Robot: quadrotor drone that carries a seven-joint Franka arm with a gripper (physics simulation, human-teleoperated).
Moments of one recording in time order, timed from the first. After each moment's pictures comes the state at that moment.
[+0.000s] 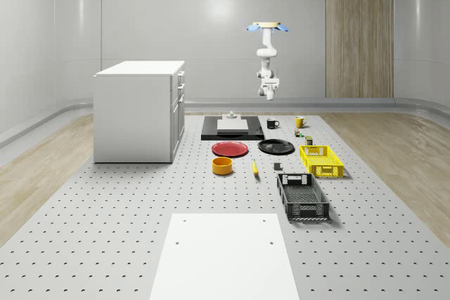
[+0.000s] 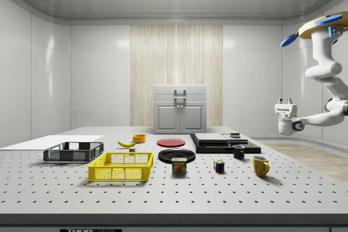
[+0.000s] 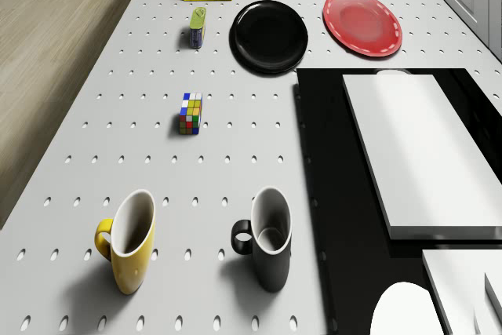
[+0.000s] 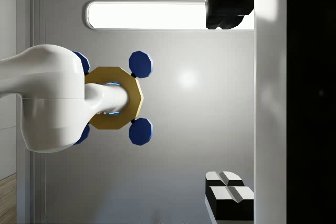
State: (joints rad) arm 0.00 -0.72 0.00 -2.10 0.00 1.39 0.78
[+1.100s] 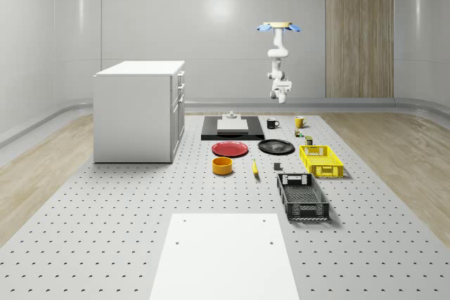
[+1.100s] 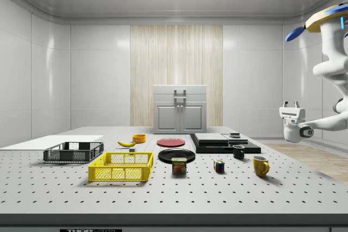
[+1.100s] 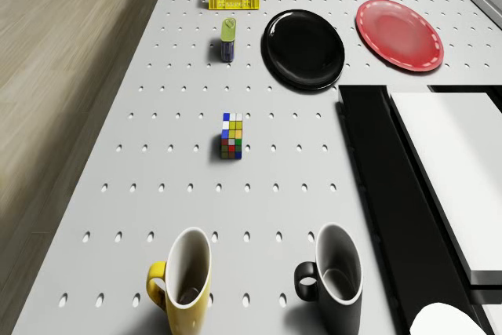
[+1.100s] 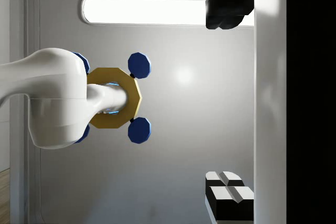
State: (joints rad) arm -0.01 -0.71 0.01 -2.04 0.00 1.37 0.78
